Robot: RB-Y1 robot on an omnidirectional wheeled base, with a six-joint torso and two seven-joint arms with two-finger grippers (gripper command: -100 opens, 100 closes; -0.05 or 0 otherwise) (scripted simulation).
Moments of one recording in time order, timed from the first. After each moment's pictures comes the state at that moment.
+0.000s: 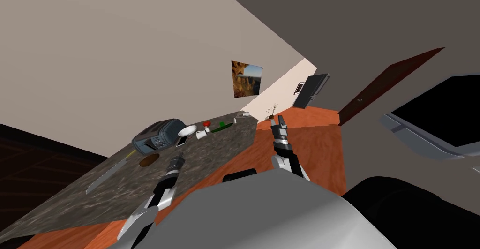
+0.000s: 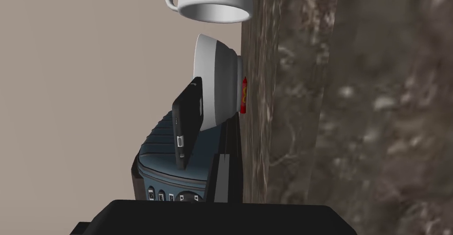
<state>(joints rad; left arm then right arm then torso) -0.07 0.51 0.21 -0.49 0.04 -0.86 0.47 0.53 0.02 -0.02 -2.28 -0.12 -0.50 0.17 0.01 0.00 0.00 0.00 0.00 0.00</state>
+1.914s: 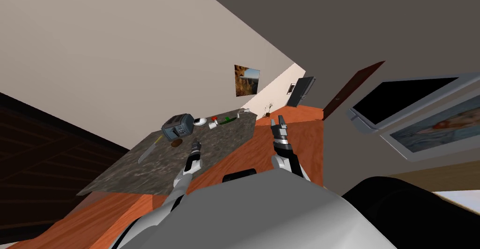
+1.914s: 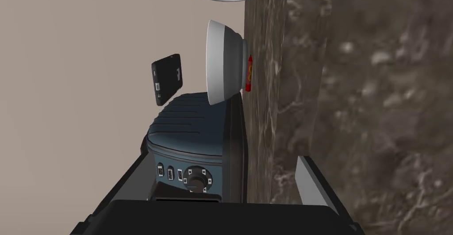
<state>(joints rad) -0.22 0.28 0.26 -0.71 0.22 -0.57 0.03 0.53 0.02 -0.02 -2.28 -0.12 -0.50 0.17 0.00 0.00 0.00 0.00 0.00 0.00</state>
